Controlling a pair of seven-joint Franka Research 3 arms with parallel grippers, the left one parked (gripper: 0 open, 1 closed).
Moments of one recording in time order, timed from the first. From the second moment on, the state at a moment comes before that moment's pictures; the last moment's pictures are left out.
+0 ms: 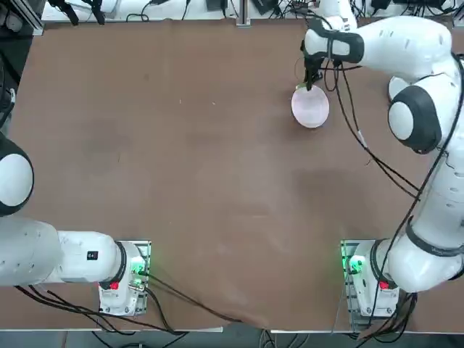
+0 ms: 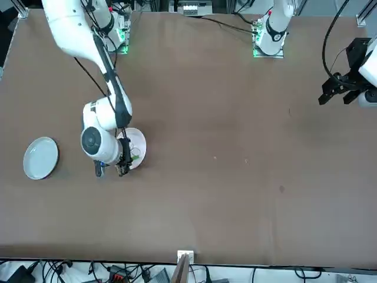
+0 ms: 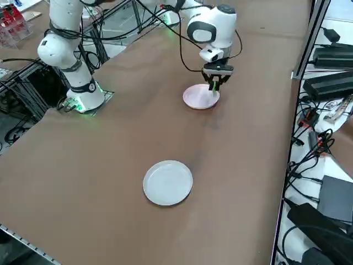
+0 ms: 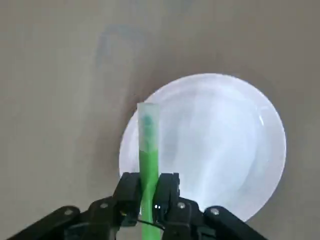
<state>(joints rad) 0.34 0.65 -0.03 -1.62 0.07 2.17 1.59</state>
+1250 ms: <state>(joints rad) 0.35 0.65 -0.04 -1.70 0.05 2.18 1.65</state>
